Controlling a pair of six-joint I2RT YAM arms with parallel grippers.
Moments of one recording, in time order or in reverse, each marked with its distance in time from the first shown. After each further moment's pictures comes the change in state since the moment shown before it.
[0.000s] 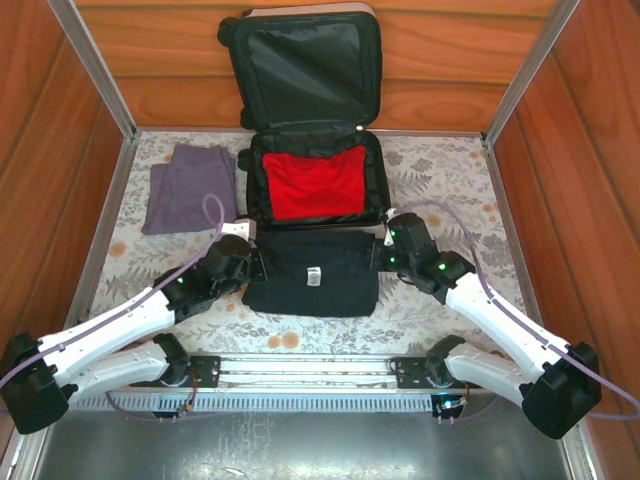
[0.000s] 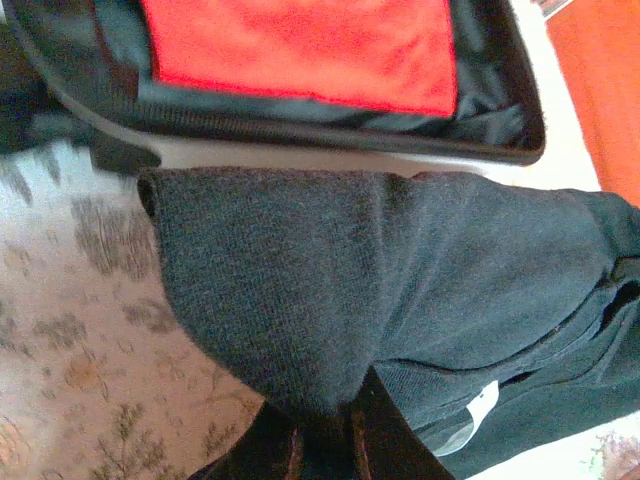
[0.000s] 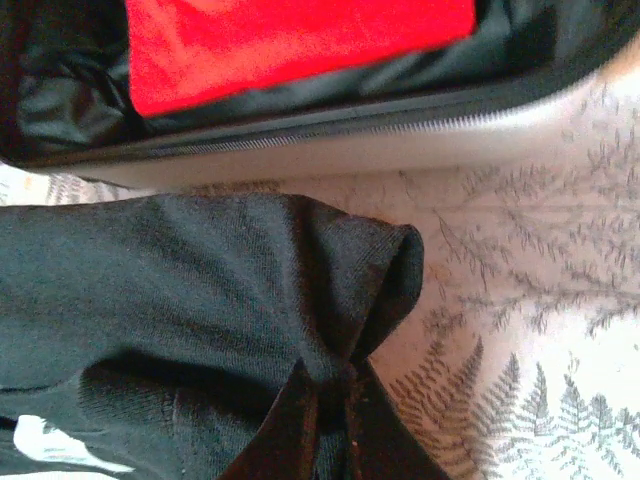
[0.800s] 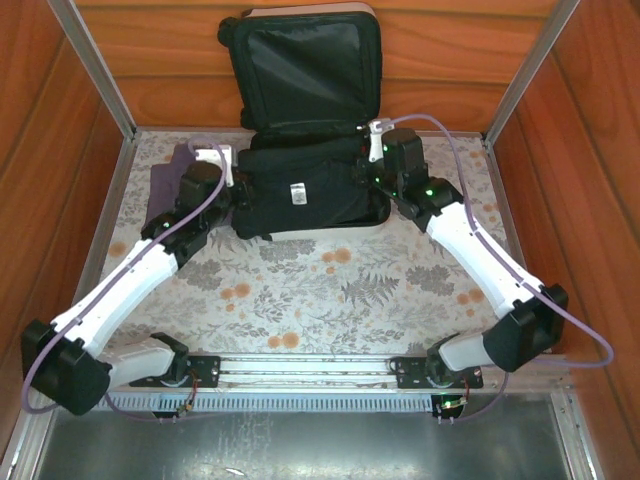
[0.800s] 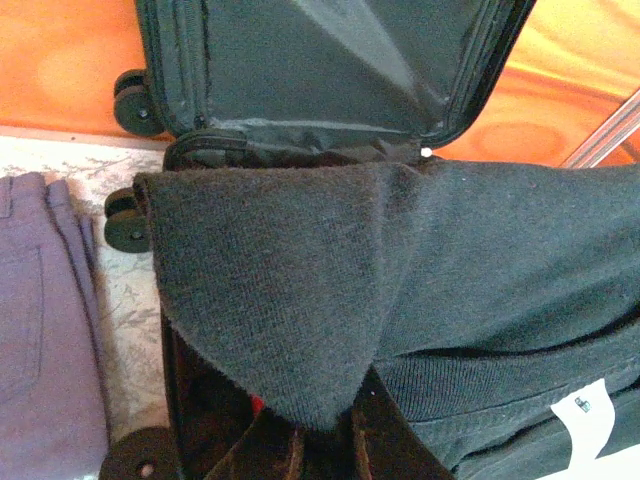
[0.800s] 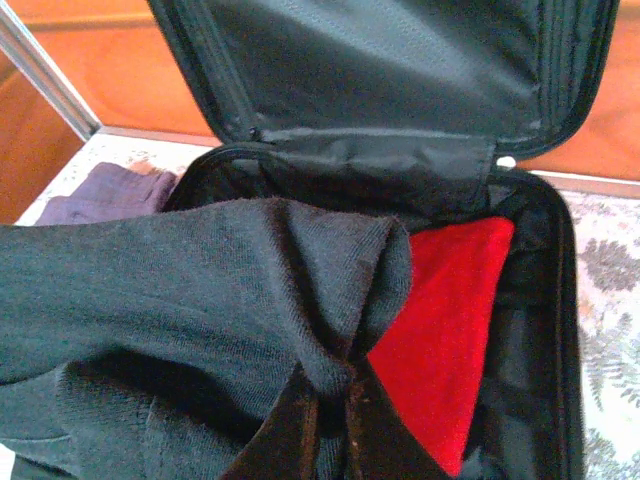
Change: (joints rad) left arm 0.374 0.266 0.374 0.104 0.098 0.406; right arm -0.099 0.422 0.616 0.103 0.072 -0.347
